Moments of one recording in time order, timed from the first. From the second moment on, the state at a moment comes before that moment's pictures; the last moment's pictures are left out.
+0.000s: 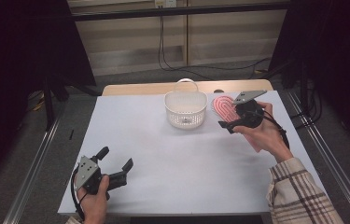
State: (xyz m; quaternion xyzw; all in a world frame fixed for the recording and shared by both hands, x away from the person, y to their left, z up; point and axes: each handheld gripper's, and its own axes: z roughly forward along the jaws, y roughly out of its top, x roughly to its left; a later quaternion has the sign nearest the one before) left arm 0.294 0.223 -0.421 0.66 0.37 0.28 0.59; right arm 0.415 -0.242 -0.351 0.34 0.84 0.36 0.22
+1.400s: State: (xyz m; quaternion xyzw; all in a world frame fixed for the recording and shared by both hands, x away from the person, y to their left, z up) left arm 0.293 0.225 -0.421 0.66 0.37 0.29 0.59; right arm 0.422 -0.233 -0.324 0.34 0.75 0.50 0.27
